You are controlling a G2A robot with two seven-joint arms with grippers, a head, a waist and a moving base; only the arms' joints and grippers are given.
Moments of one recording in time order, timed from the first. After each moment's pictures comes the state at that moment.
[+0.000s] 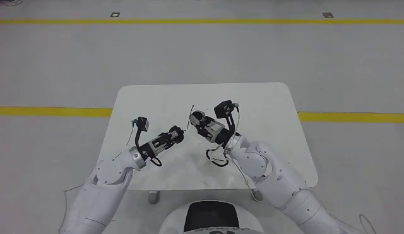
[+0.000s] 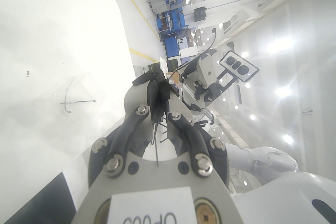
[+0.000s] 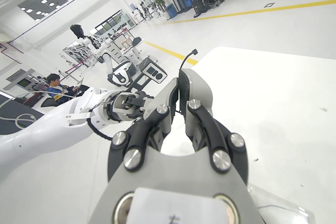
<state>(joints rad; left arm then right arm) 1.61 -1.13 -1.34 -1.55 -0.24 -0.34 -0.68 -1.33 -1.28 0.89 -1.57 -0.66 -0.30 0.13</state>
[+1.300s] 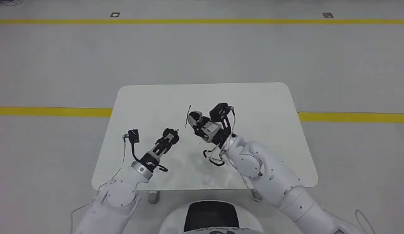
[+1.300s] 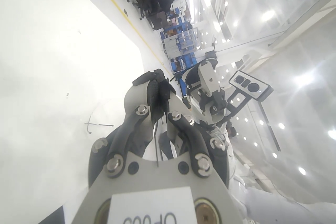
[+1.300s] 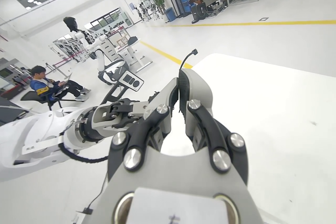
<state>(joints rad) 1.80 -1.14 -1.29 -1.71 0.01 -0.33 -0.16 -1.30 -1.30 0.83 -1.47 -0.81 -0.34 -0.04</state>
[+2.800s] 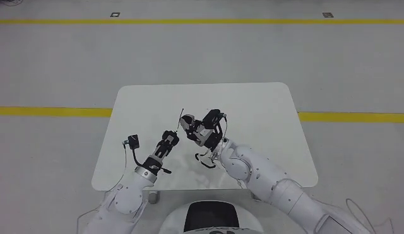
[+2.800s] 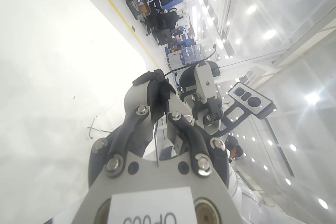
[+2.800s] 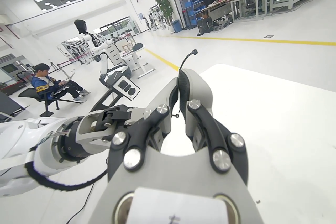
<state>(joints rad) 1.82 -1.15 -1.25 -1.73 0.04 -0.28 -0.03 -1.16 -1.31 0.62 -1.28 -0.79 -0.34 -0.31</state>
